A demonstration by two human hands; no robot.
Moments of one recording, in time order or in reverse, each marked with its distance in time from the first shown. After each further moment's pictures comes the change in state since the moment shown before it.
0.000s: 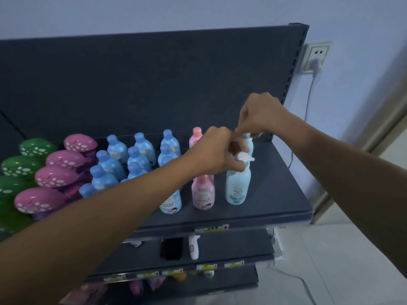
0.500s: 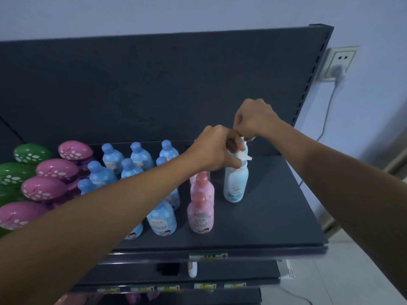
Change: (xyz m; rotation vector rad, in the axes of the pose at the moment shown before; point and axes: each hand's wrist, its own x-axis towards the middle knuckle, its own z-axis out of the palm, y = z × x) left_hand 0.064 -0.037 0.000 -0.044 0.076 -0.113; right_hand 0.083 0.003 0.026 0.020 0.004 -0.043
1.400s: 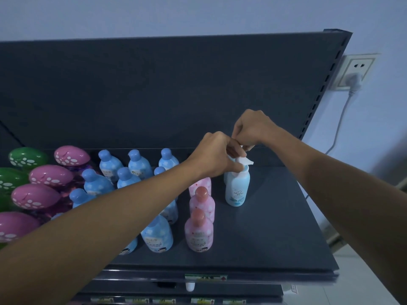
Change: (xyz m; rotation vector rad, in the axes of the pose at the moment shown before) left_hand 0.031 -0.025 0.009 -0.049 0.030 -0.057; right_hand 0.041 0.008 0.016 0.119 -0.151 -0.035
